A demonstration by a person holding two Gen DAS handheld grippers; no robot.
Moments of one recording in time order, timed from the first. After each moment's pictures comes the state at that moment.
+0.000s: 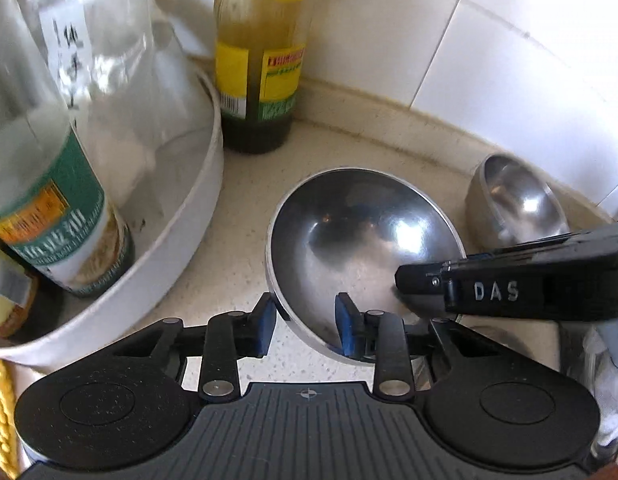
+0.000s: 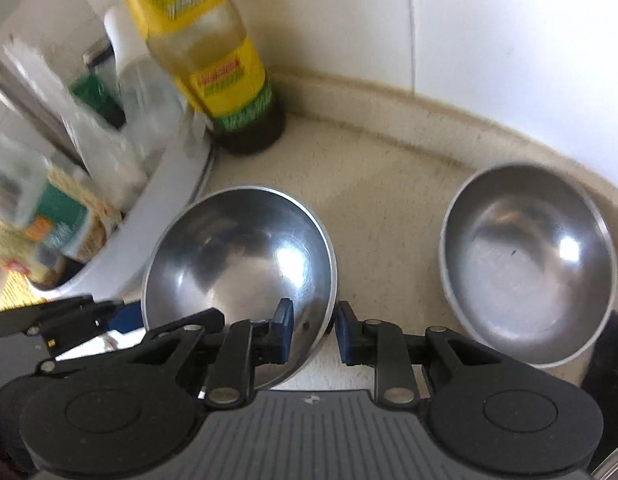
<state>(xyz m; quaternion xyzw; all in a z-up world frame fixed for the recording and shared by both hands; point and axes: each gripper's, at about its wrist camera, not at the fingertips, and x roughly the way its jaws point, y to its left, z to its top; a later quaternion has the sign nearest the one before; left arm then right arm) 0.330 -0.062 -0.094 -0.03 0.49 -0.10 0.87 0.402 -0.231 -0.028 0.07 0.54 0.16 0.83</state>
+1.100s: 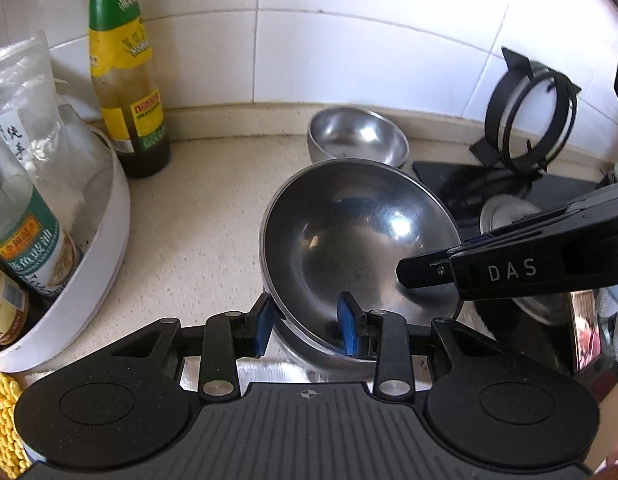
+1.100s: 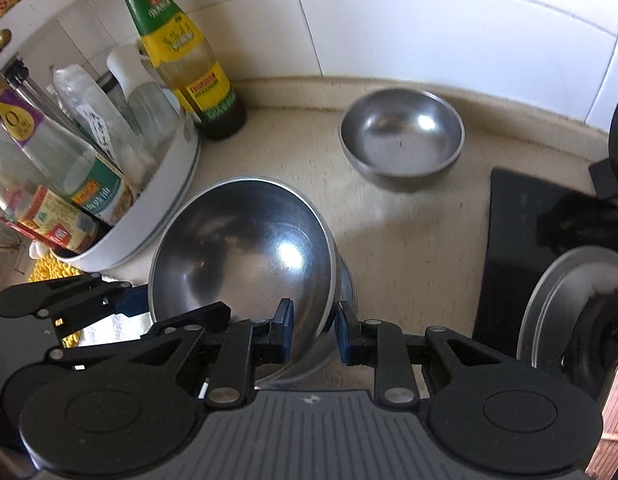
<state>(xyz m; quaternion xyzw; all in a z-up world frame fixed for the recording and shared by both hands) 0.239 -0.091 -0.054 0.08 0.45 -0.25 0.85 0.265 -0.263 0.008 0.12 0.53 0.06 0.83</state>
